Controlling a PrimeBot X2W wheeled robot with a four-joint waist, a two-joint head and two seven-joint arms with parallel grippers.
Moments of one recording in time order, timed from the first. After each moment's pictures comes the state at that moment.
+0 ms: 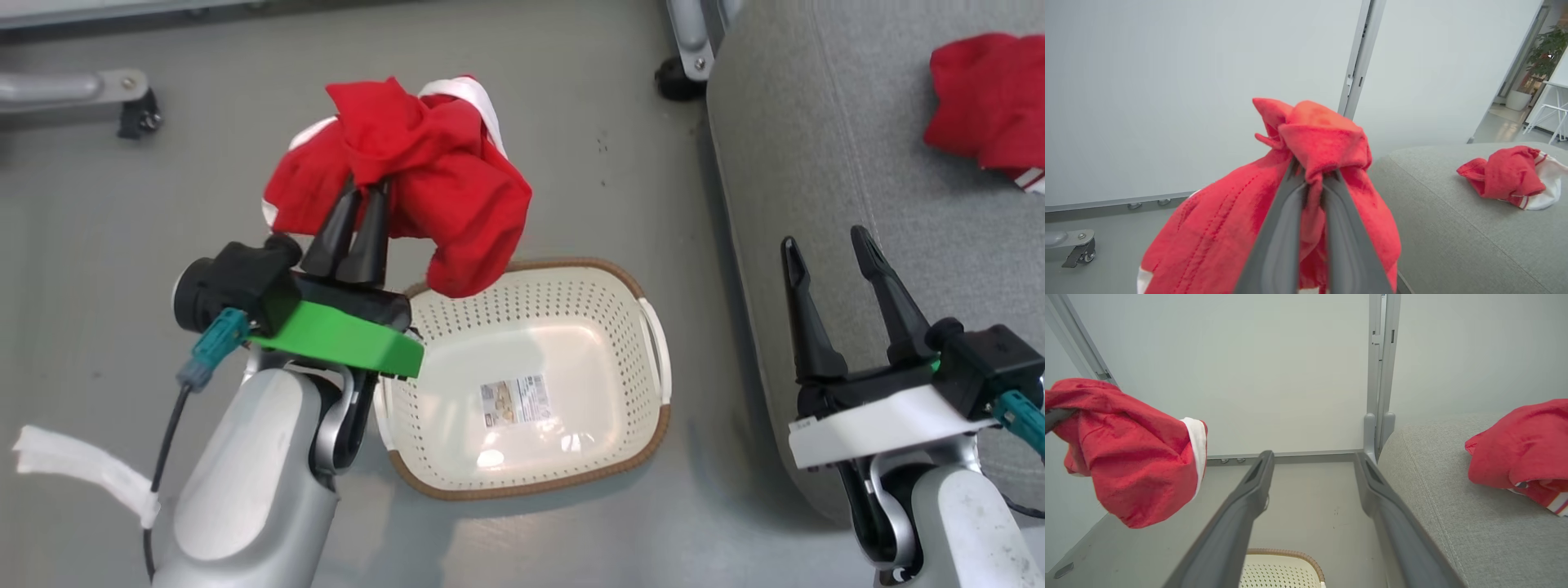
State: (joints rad) left arm -0.50 0.12 -0.37 0.25 -0.40 -0.06 -0.26; right arm -0.11 -0.08 0.05 -0.15 0.18 0.13 -0.09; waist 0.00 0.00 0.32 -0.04
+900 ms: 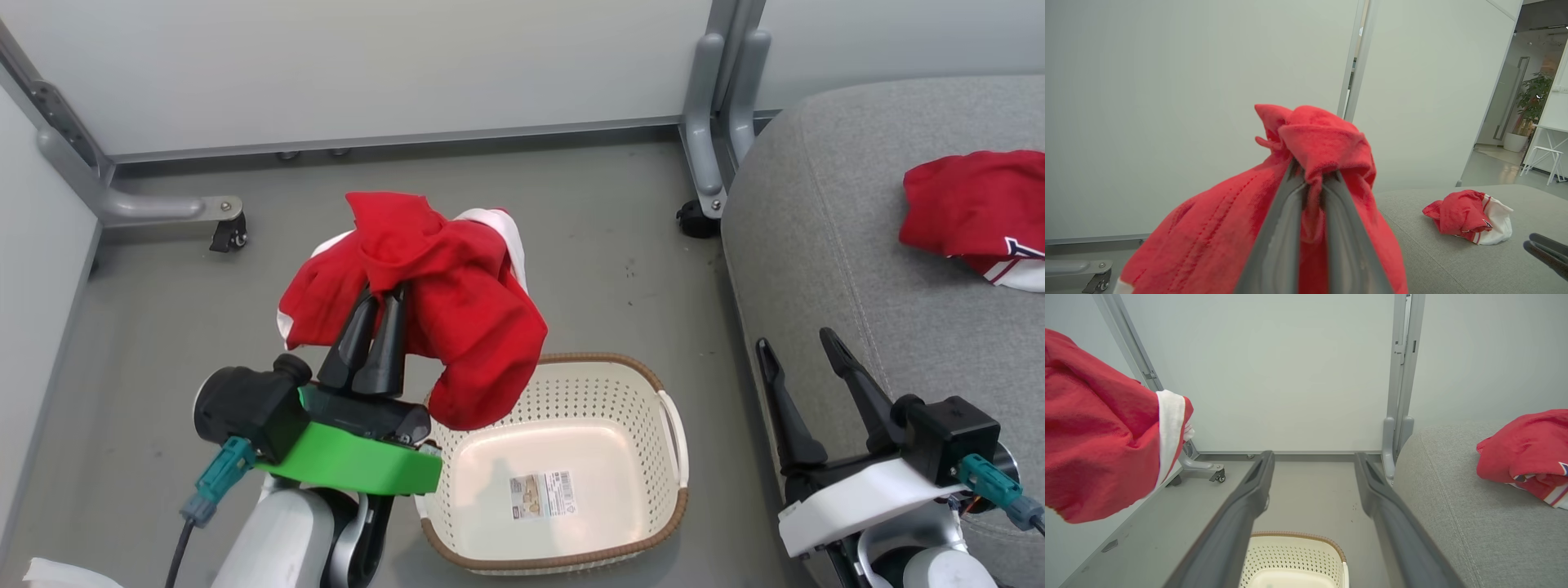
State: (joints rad) left arm -0.22 0.12 -0.37 -0.03 -0.41 -0.03 -0.23; right arm 0.06 -0.07 0.08 -0.18 0.18 0.13 0.00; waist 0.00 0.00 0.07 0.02
